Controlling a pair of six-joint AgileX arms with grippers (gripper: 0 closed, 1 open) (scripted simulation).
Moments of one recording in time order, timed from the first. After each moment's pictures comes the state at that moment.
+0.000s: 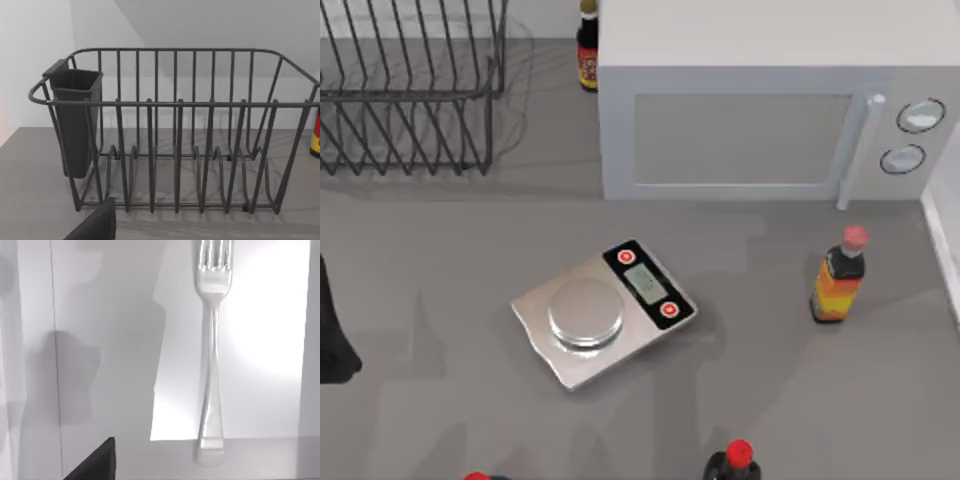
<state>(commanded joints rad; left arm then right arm) 0.00 0.00 0.00 0.00 0.00 0.00 -0.25 1.95 1.62 -1.00 0.00 -0.23</state>
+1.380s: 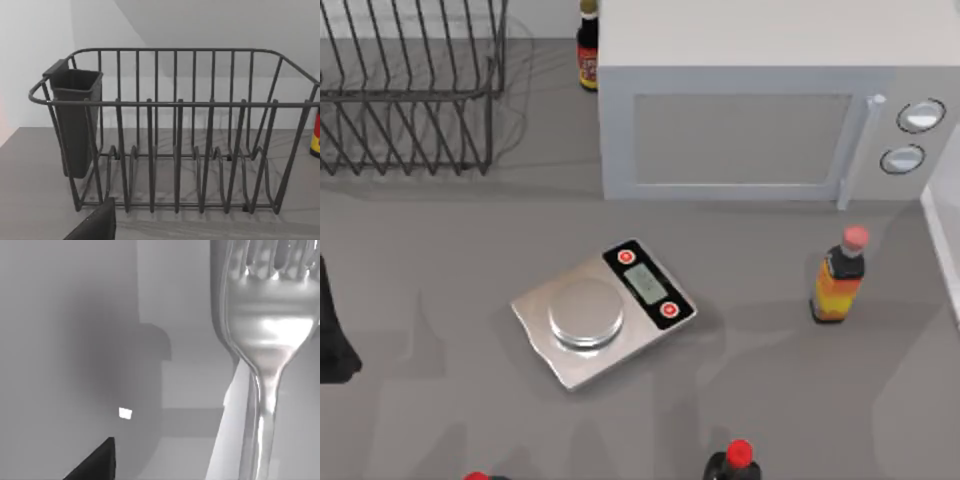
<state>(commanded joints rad) 0.00 0.00 0.00 0.00 0.00 0.00 -0.29 2.47 1.74 -0.83 0.01 -0.27</state>
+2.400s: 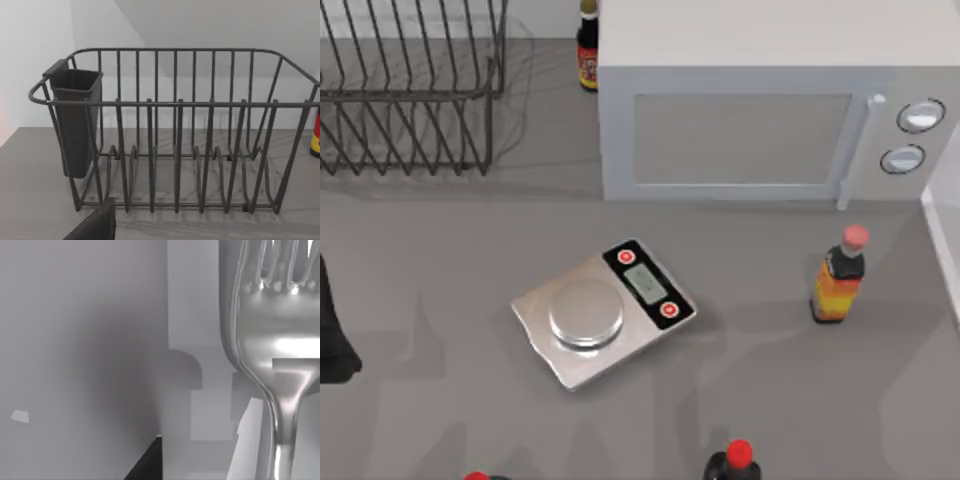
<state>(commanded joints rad) 0.00 0.00 0.00 0.00 0.00 0.00 -0.29 2.53 1.69 -0.74 0.01 -0.27</state>
